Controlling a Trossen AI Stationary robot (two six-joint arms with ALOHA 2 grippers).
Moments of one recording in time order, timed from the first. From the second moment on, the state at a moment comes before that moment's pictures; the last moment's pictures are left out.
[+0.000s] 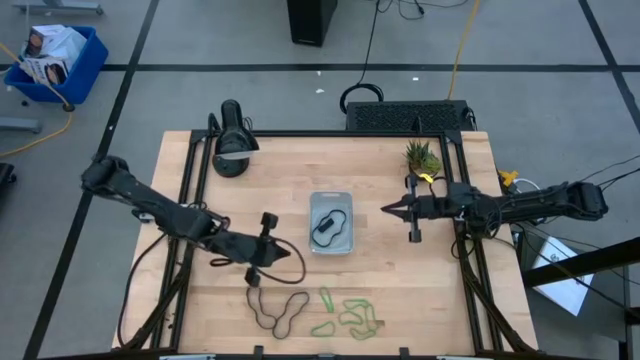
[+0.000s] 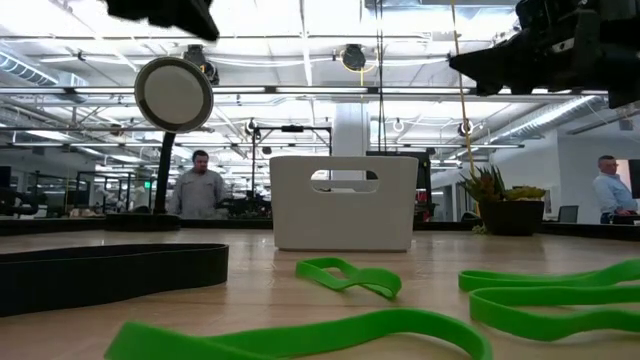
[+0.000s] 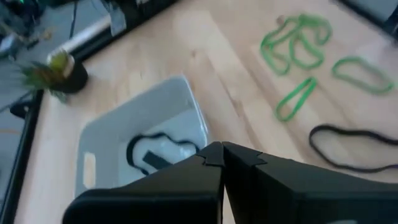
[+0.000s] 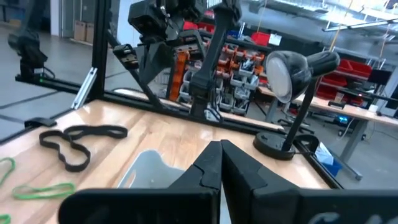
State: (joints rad) left arm -0.46 1.25 0.86 -0.25 -0.32 0.22; right arm -0.06 0.74 0.13 0.67 -0.11 -0.21
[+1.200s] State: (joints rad) left arm -0.45 0.56 0.04 0.50 -0.52 0.35; right arm 0.15 0.76 0.14 0.58 -0.09 -0.19
